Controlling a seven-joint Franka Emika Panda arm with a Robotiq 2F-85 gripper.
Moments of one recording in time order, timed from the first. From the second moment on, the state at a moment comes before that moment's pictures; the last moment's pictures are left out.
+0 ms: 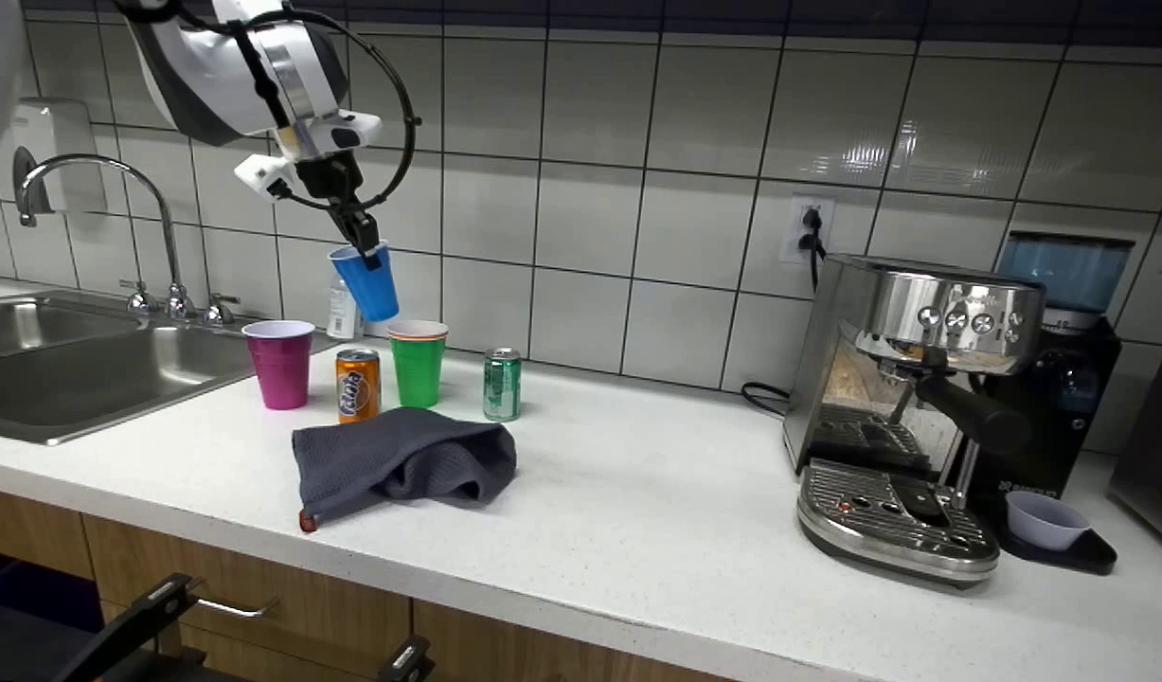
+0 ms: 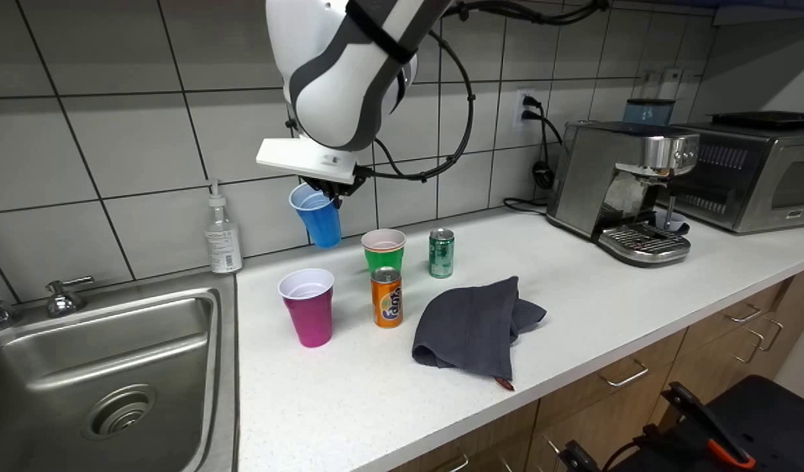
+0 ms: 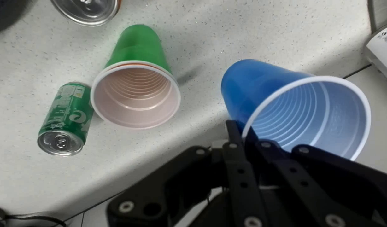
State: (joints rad) arm 0.43 0.39 -0.08 -1.89 -0.52 2.58 1.33
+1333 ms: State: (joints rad) arm 0.41 0.18 -0.04 -2.08 -0.68 2.61 1.45
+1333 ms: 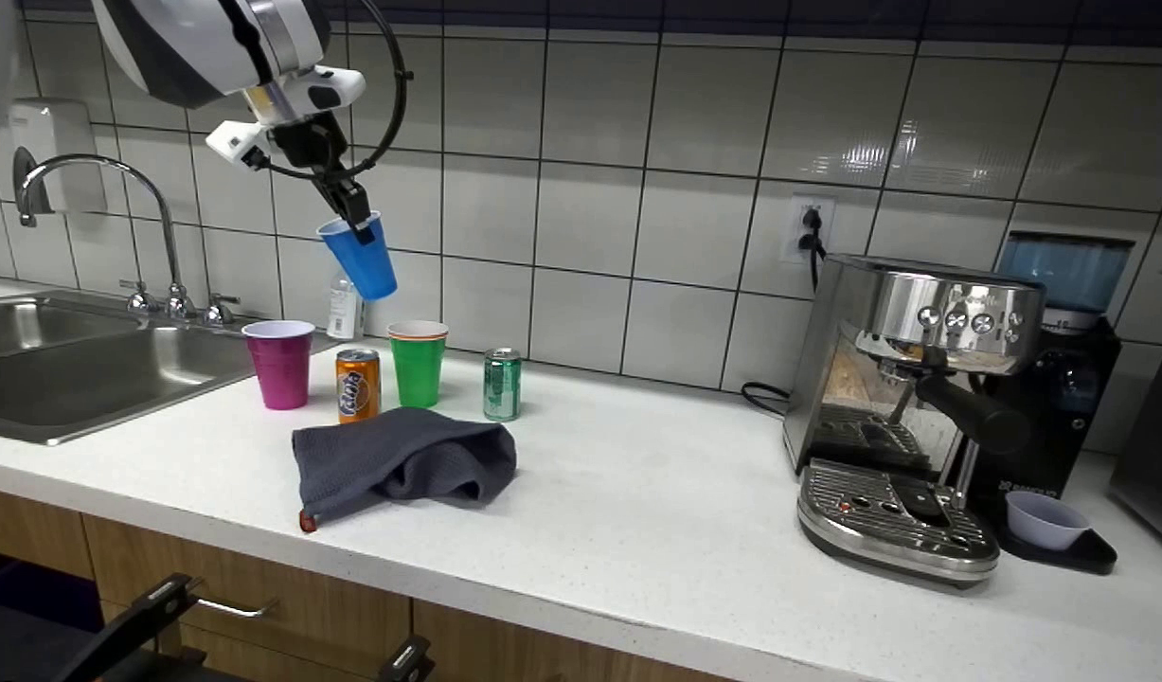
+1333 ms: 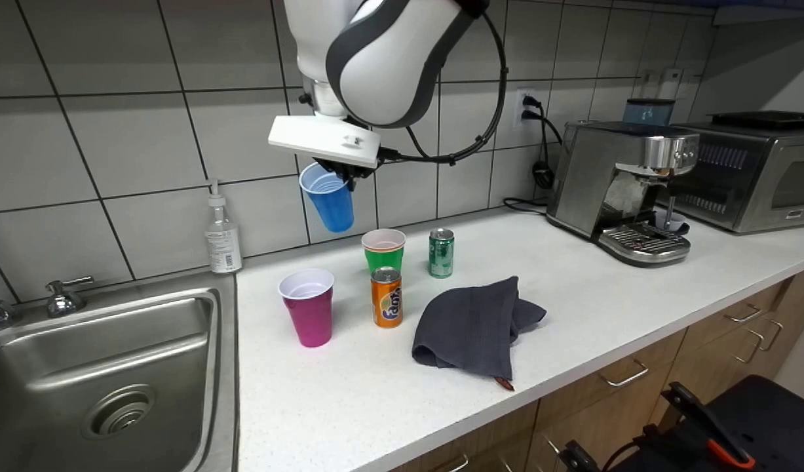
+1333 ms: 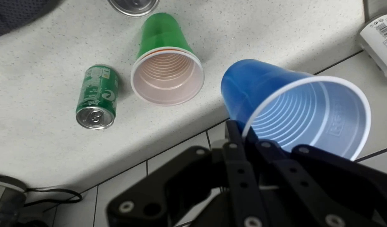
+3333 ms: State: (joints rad) arm 0.26 0.13 -0.01 -2.18 -0.67 2.60 1.53
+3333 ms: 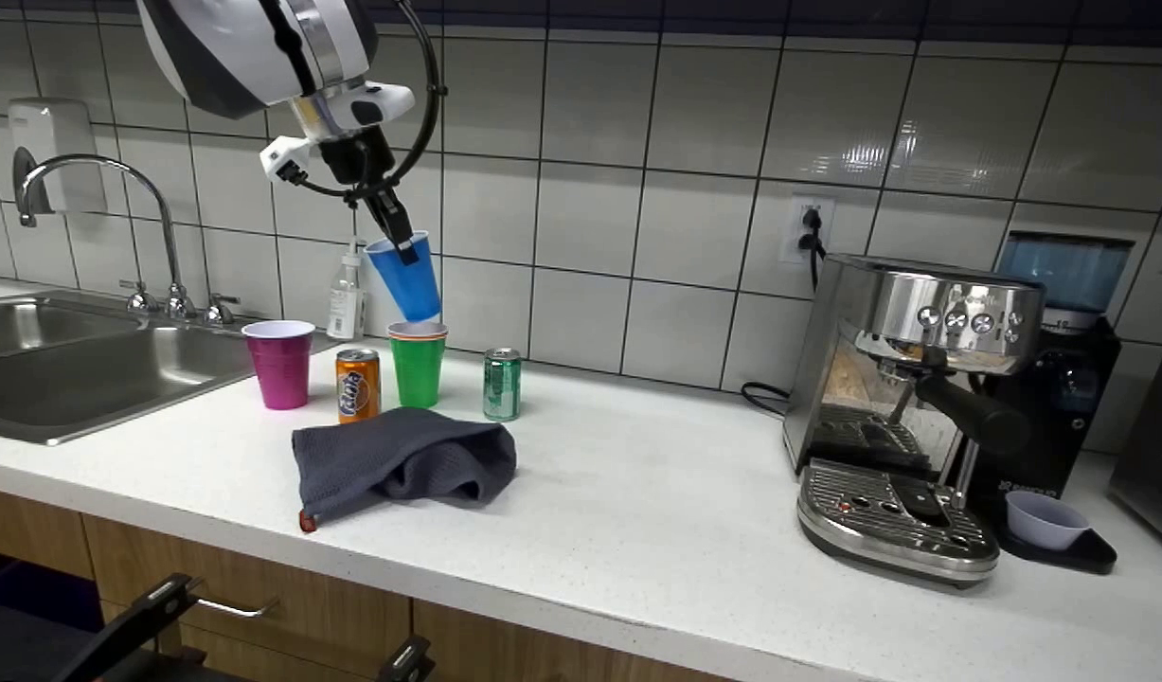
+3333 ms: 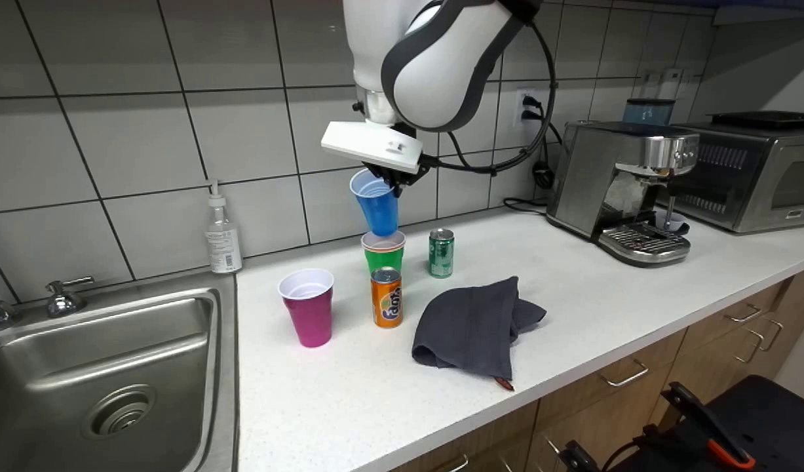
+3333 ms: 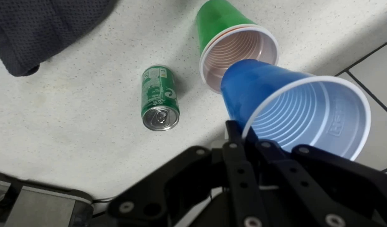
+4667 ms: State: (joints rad) arm 0.25 0.14 0.00 -2.19 -0.62 2.60 1.53
